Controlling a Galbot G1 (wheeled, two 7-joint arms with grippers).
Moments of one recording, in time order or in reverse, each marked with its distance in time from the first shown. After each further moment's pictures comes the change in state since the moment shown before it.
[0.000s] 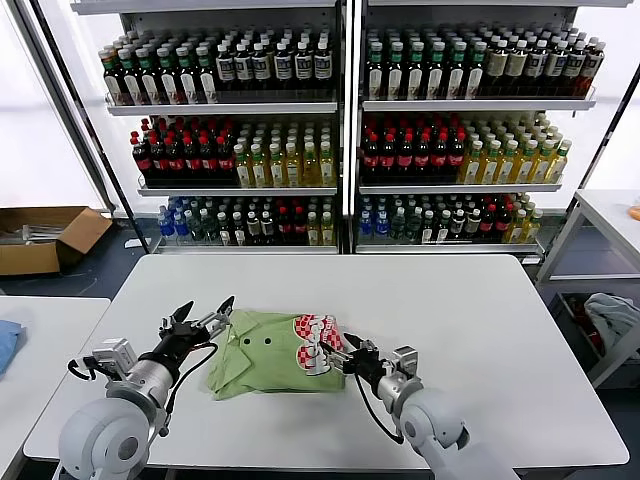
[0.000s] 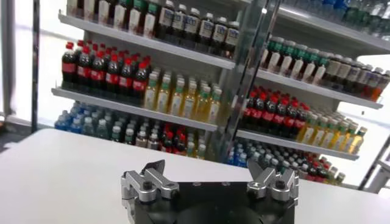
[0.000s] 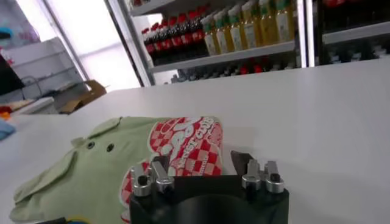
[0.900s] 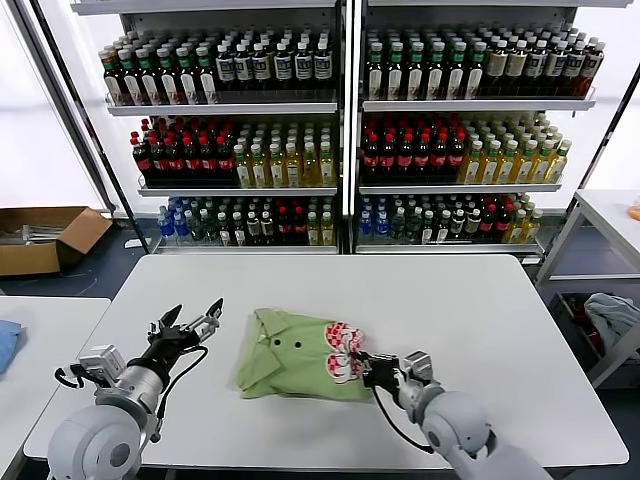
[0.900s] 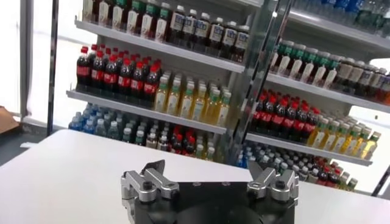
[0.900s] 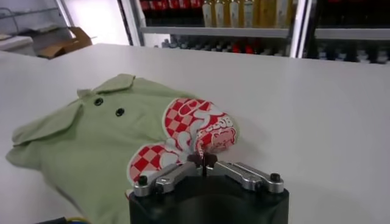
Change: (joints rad) left arm 0.031 -0.029 -0.033 -0.012 0.017 0.000 0.008; right arm -0.072 -0.192 0.043 0.133 -0.033 -0.093 0.005
